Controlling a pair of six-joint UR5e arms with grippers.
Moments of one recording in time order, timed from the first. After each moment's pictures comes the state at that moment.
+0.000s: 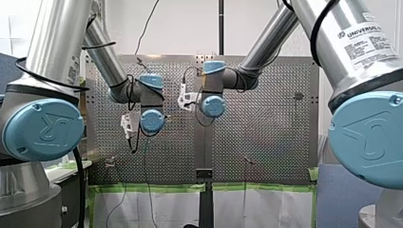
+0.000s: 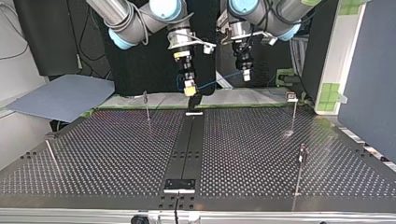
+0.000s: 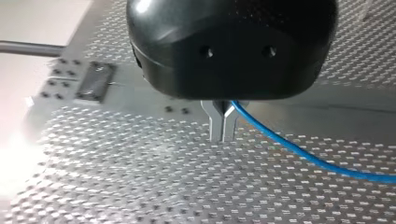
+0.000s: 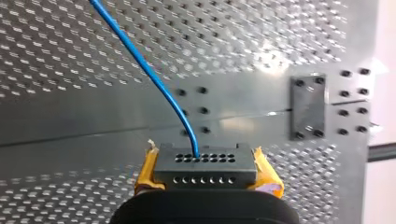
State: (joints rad) left arm -0.51 -1.78 -2.25 -2.18 -2.25 -1.71; right arm 2.45 -1.14 1.75 -0.77 1.86 1.61
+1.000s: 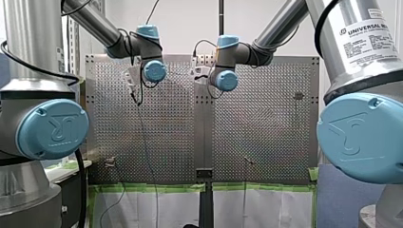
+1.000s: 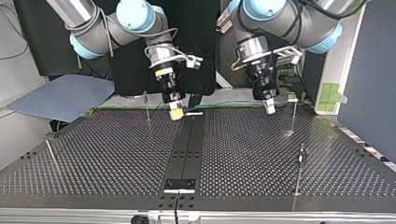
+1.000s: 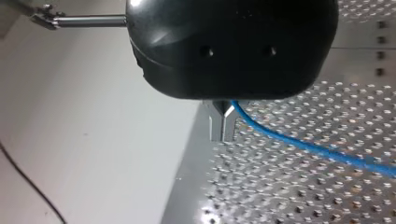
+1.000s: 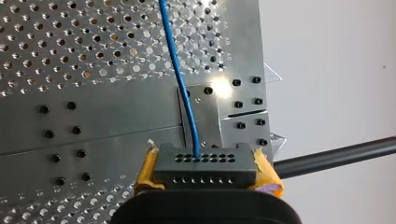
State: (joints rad) left arm -0.43 -1.51 -2.00 -2.45 -2.28 -1.73; right arm 2.33 -1.26 1.66 -0.69 1.64 1.62
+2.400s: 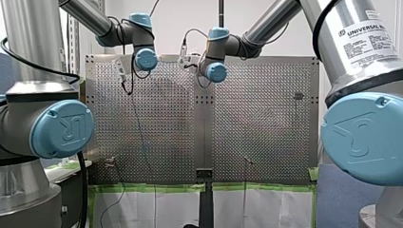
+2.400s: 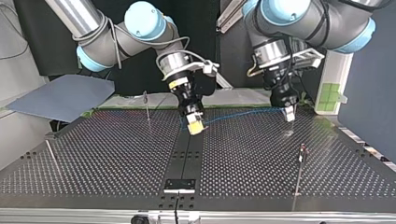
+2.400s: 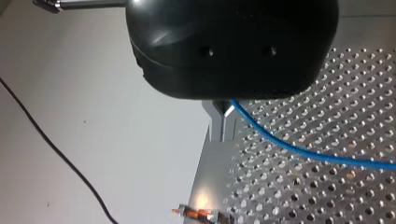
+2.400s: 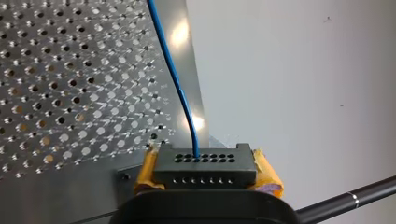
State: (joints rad) left arm -0.34 -1.44 -1.95 -2.61 -2.23 -1.72; right arm 2.38 -1.21 1.48 -0.67 1.58 1.62
